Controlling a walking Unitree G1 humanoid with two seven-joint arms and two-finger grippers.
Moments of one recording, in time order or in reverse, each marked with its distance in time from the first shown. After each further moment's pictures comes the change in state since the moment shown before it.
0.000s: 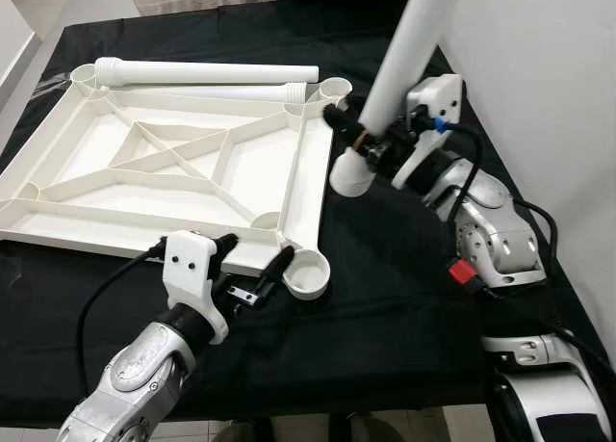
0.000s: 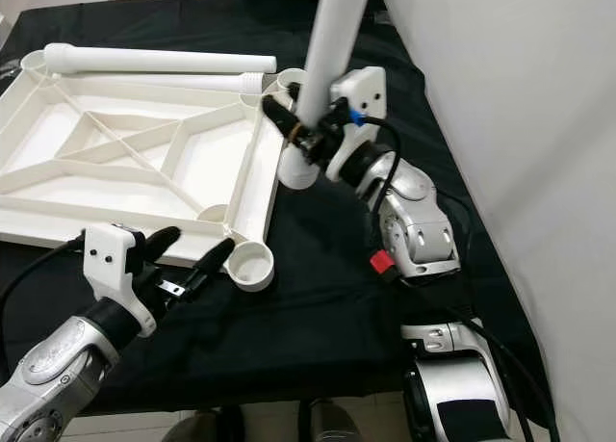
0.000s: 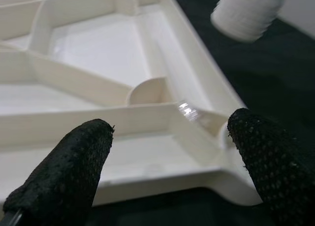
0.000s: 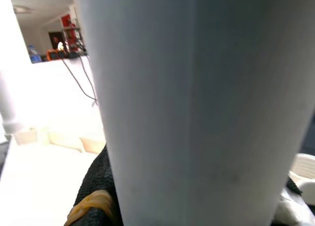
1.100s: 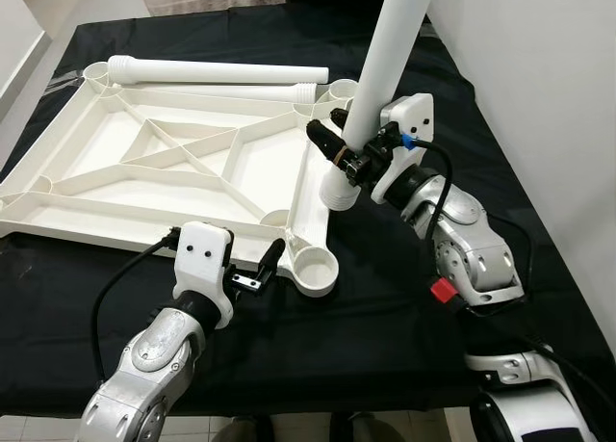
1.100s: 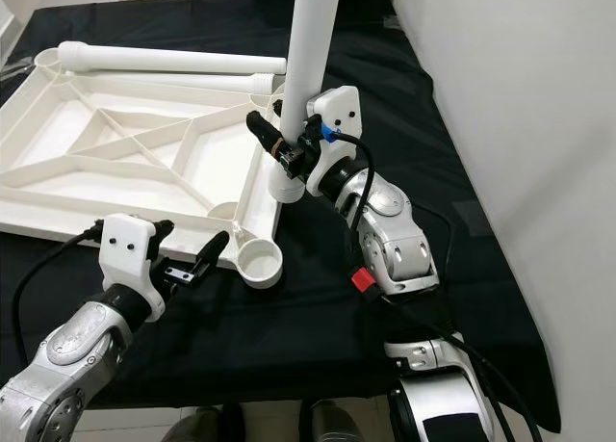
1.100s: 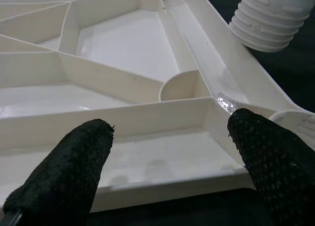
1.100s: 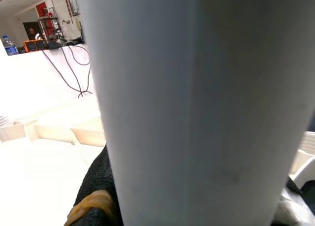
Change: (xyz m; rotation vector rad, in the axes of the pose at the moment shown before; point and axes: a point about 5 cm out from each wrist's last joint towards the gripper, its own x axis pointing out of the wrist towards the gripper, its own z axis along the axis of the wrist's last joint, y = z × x) left arm 0.020 0.001 -0.006 0.094 0.020 0.060; right arm -0.001 0.012 -0.020 0.022 0.060 -0.119
